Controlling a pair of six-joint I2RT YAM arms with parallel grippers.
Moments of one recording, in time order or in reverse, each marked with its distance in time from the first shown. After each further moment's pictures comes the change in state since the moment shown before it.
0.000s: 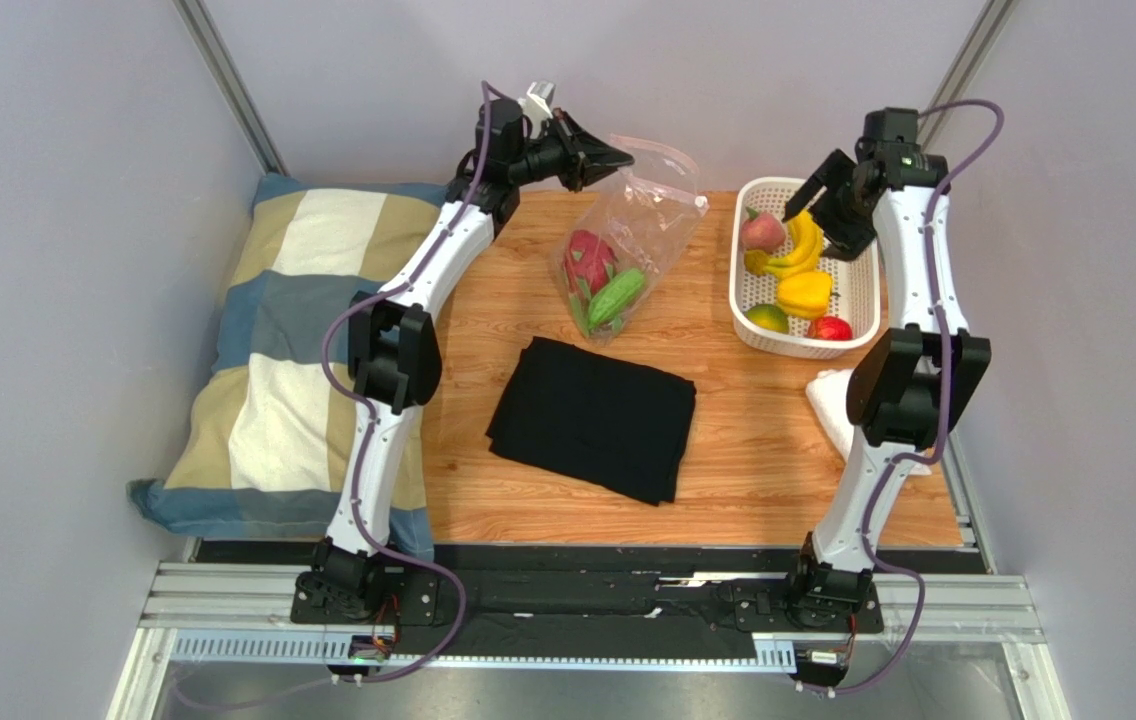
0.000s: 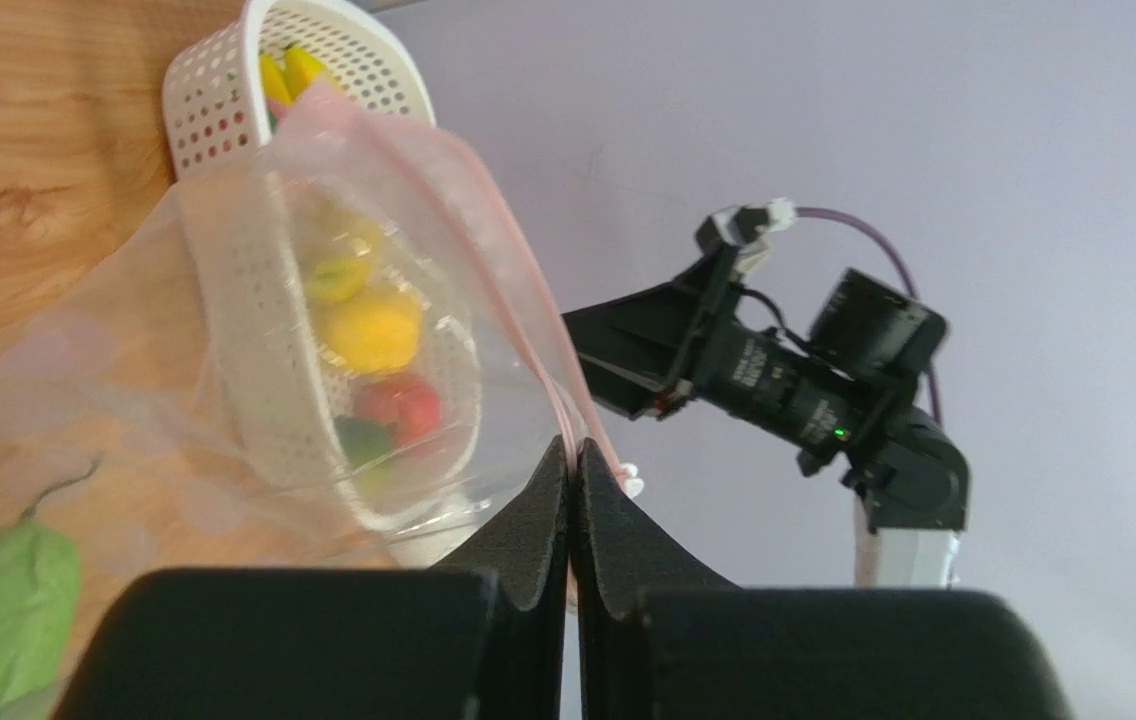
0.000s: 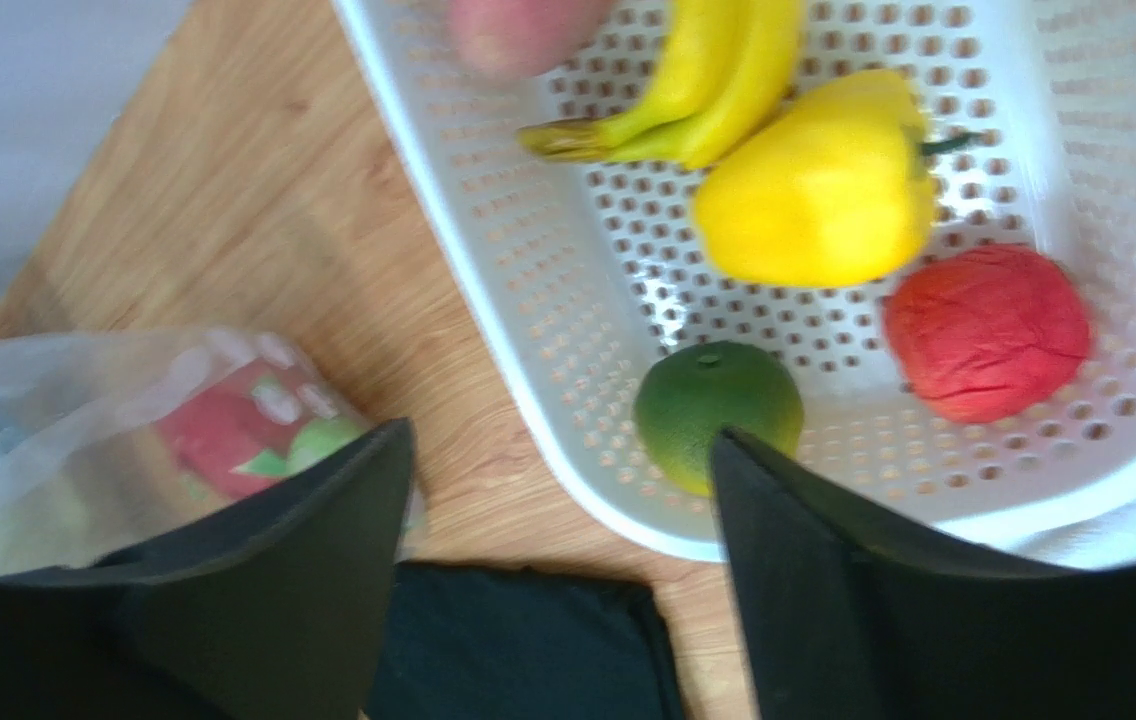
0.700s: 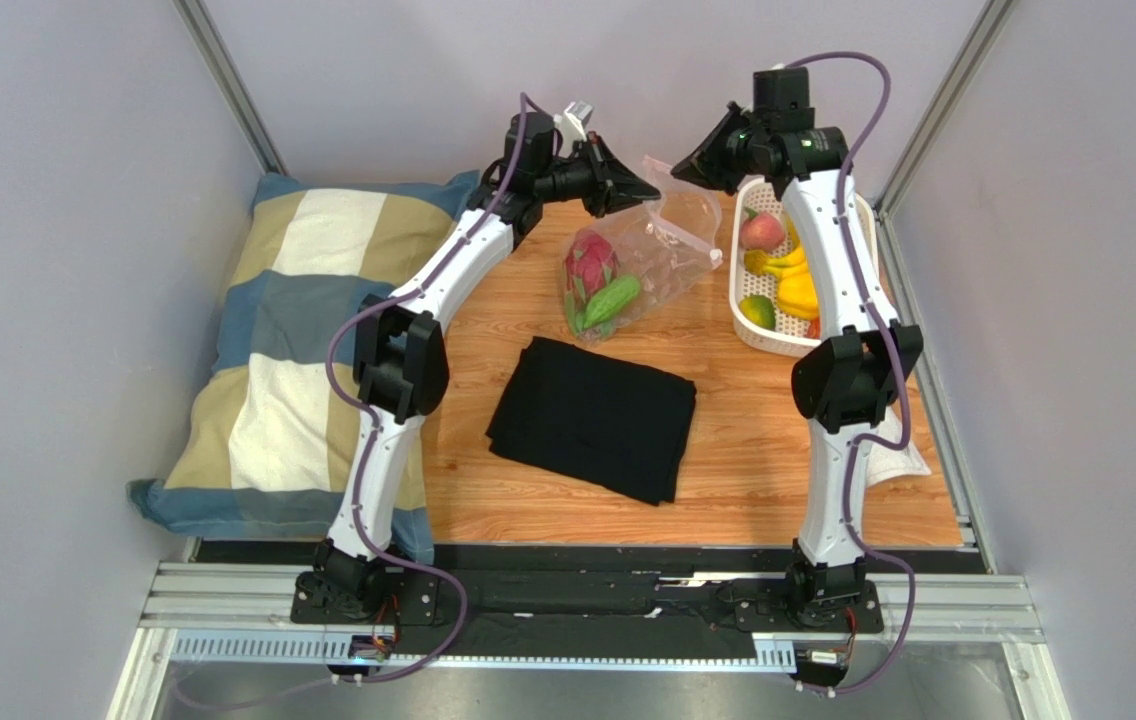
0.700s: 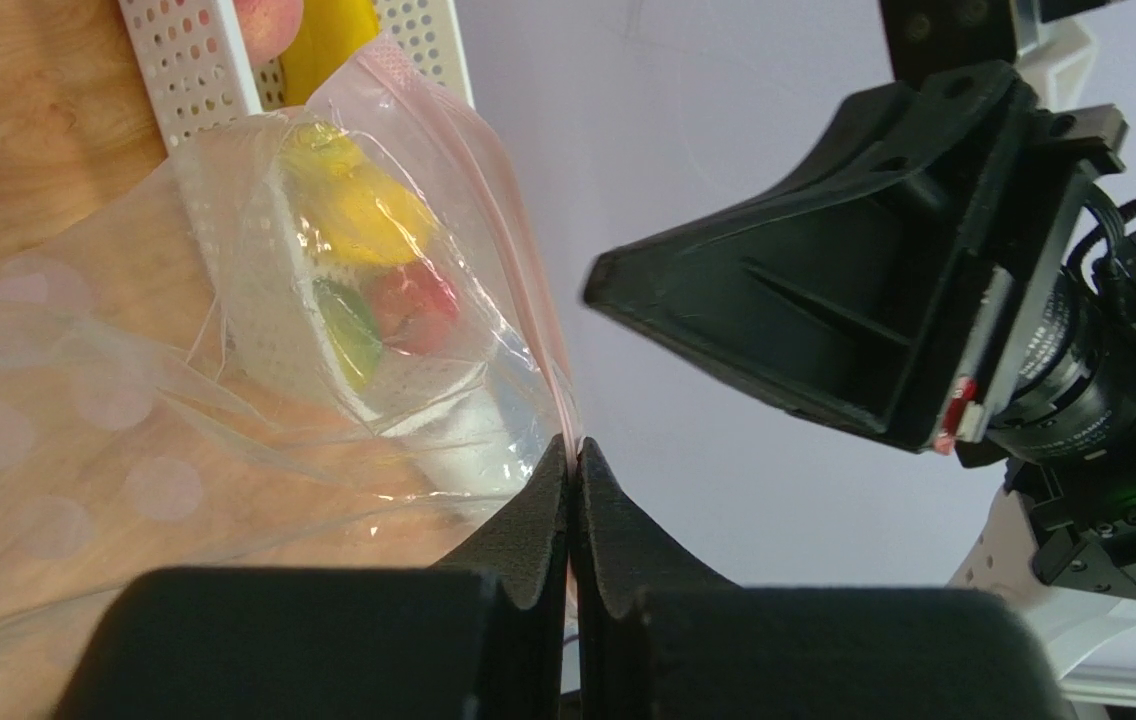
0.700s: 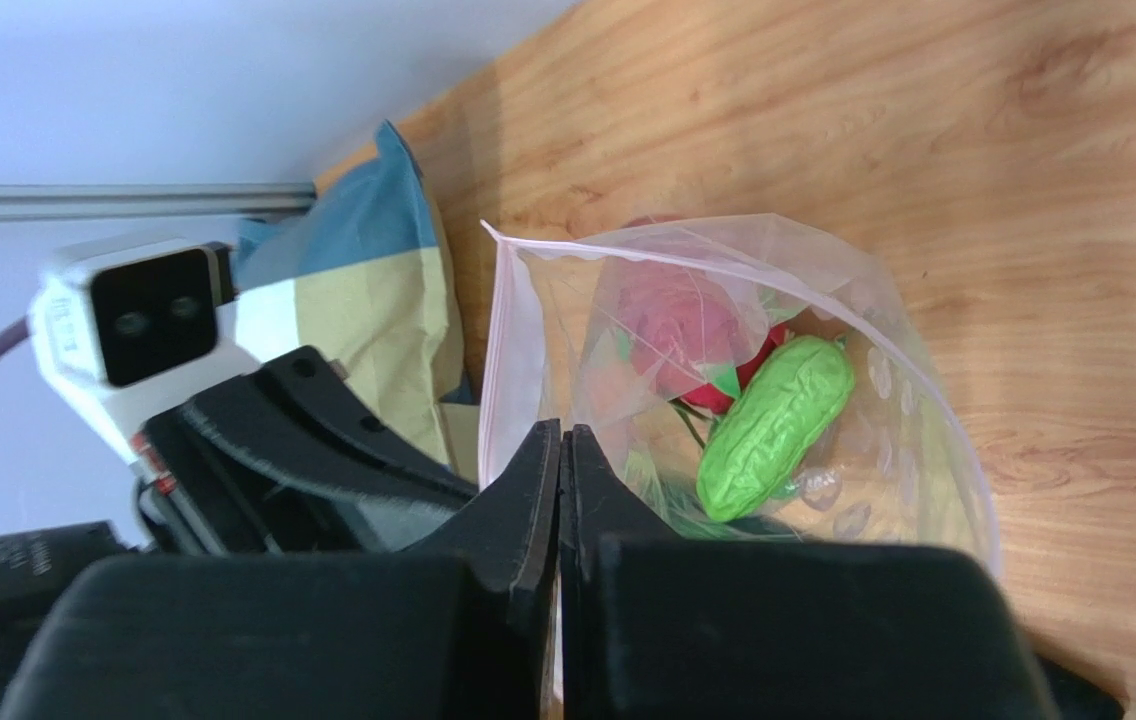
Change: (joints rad) left arm -0.078 -0.060 -0.090 -0.100 0.037 0.118; right arm 0.310 0.129 0.327 0.144 -0.208 0.221
